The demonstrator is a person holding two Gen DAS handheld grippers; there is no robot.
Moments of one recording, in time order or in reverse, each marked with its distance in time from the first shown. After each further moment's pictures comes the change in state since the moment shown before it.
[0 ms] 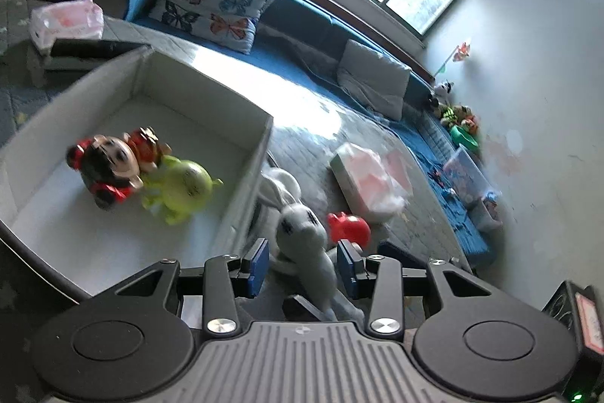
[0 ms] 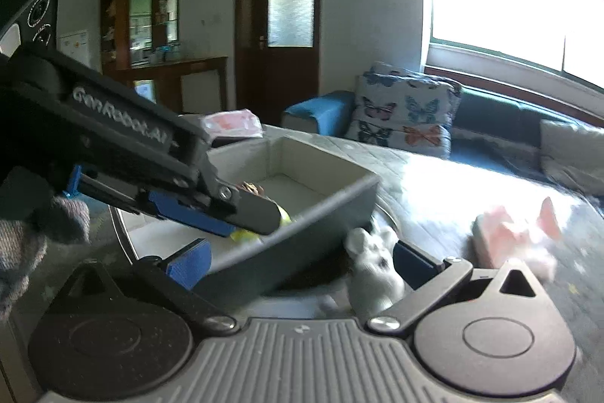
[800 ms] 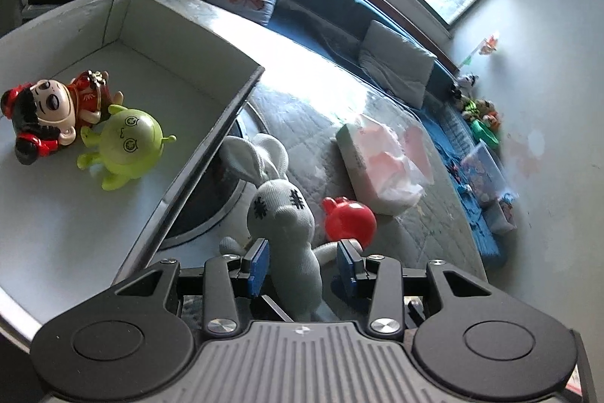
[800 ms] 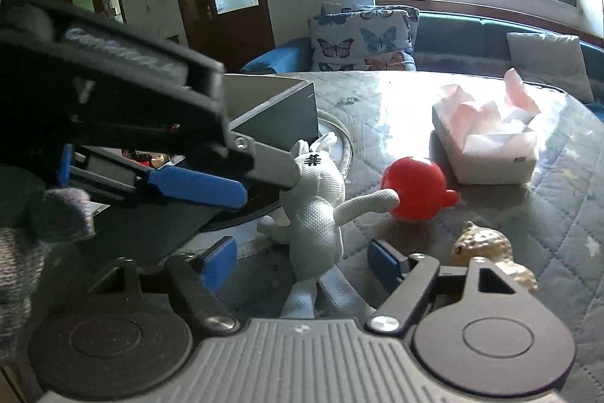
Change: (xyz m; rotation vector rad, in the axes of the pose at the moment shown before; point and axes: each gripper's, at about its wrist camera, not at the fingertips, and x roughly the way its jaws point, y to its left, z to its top) left arm 0.076 -0.020 -0.009 -0.097 0.052 0.064; right arm 0.033 -0.053 -0.047 0.207 0.137 -0.030
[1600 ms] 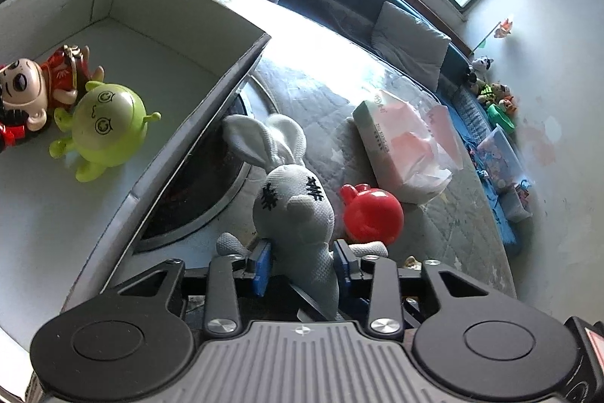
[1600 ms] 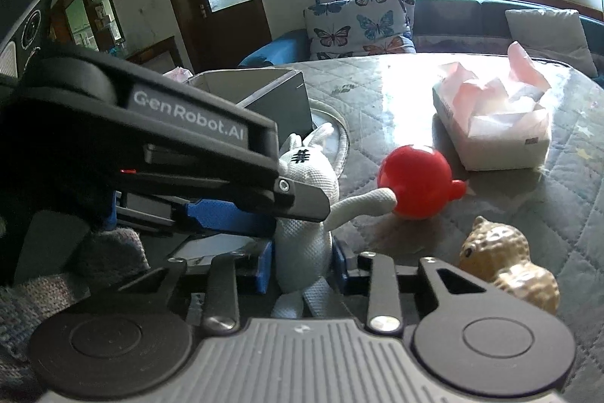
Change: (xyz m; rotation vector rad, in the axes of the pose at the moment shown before) left arm 0.030 0.000 -0.004 0.023 0.050 0.042; right arm 0.013 -0.009 -0.001 0.069 0.027 0.031
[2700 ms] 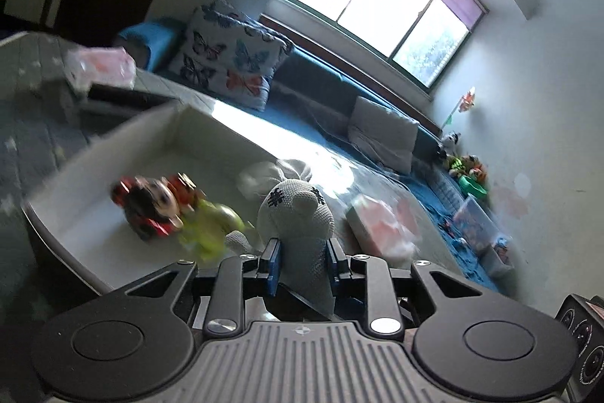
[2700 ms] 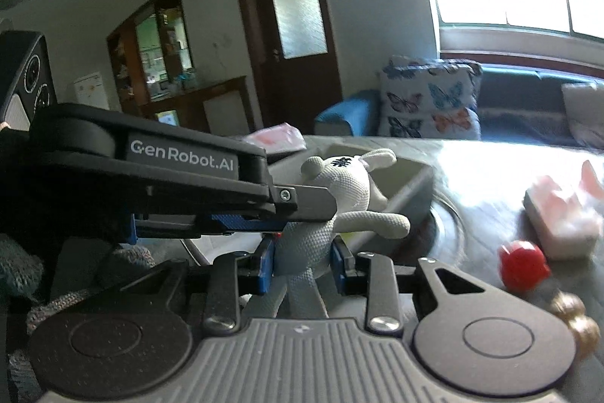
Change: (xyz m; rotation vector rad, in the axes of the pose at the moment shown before) left arm -0.149 0.050 -0.003 0.051 -0.327 -0.054; right arm -0.051 0.126 0.021 -0.163 -0.183 0.149
